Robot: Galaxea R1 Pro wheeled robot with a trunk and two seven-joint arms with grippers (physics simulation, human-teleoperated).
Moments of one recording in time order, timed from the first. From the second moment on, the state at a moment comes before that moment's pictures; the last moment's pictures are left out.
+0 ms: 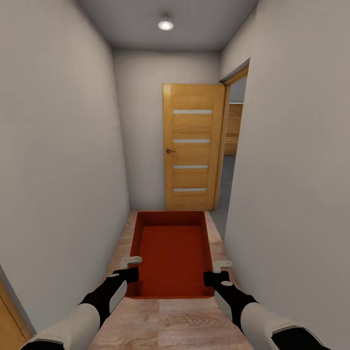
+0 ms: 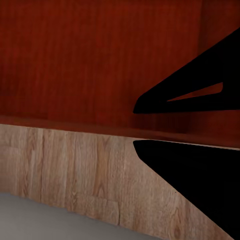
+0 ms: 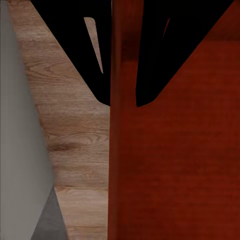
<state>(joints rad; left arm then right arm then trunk) -0.69 -0.06 -0.08 -0.35 0.19 0.16 0.13 -0.74 0.12 0.15 -0.14 -0.09 -0.06 -0.14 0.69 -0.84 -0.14</state>
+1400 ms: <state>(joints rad) -0.69 -0.06 -0.08 -0.35 0.19 0.15 0.13 -0.74 0.12 0.16 -0.14 -0.09 -0.06 -0.14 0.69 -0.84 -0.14</state>
